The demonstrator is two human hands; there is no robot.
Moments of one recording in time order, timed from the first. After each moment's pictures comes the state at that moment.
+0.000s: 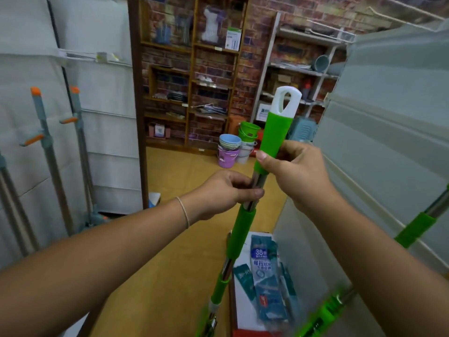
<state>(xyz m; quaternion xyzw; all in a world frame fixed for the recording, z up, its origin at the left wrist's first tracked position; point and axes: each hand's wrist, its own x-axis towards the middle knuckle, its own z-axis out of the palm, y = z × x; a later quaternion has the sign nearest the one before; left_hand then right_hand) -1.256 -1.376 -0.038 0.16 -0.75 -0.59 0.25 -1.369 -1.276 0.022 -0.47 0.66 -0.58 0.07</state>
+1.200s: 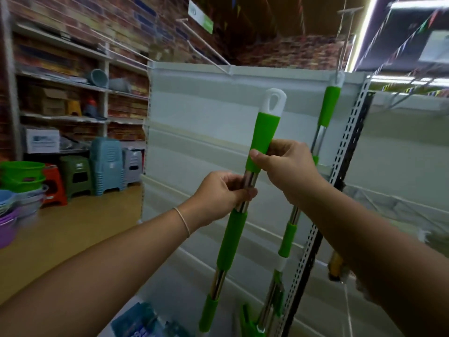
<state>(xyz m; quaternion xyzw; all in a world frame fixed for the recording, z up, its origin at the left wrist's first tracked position) -1.545 -1.449 0.050 -0.24 -0.70 -0.66 0.10 -1.517 -1.313 0.125 -0.15 0.79 -0.55 -0.24</state>
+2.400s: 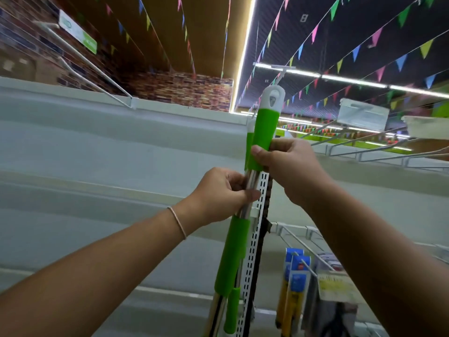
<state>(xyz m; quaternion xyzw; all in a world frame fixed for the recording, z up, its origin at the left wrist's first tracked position) -1.663 -1.354 0.168 -0.50 -0.63 -0.59 0.07 -1.571 -1.242 0.228 -0.01 0.77 -0.47 -0.43</state>
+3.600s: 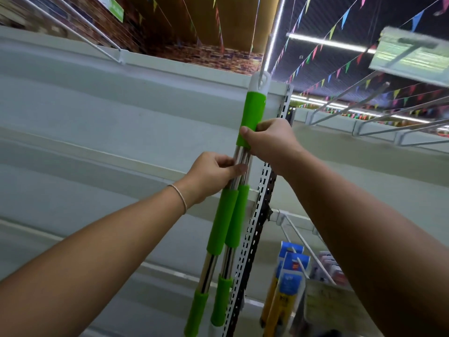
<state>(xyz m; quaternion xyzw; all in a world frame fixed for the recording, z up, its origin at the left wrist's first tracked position) -1.734 -1.272 0.140 -0.36 -0.66 -0.66 0.04 -1.672 -1.163 0.224 0.07 0.85 -0.38 -0.36</state>
